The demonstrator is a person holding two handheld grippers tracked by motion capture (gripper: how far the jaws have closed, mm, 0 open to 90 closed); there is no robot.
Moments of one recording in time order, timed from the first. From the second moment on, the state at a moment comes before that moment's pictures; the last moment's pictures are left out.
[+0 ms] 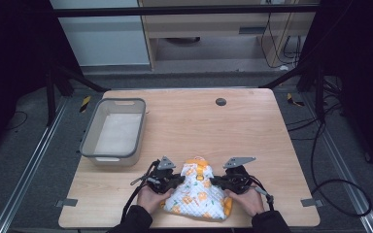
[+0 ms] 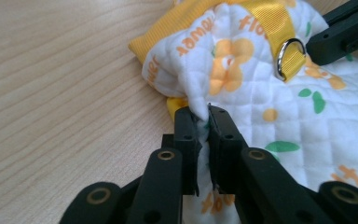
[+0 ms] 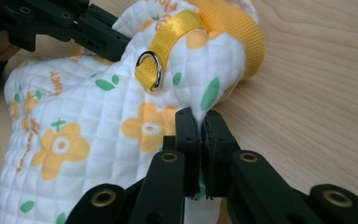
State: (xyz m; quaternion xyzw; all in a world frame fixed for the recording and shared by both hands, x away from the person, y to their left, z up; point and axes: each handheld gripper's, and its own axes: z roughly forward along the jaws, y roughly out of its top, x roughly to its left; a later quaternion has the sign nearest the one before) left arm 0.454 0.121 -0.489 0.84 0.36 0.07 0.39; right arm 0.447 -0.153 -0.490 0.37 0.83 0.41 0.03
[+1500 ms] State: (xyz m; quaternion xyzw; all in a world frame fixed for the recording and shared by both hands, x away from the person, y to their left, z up) left arm 0.485 0.124 -0.375 0.74 0.37 0.25 0.50; right arm 0.488 -0.151 -0.399 0.38 0.71 0.54 0.25
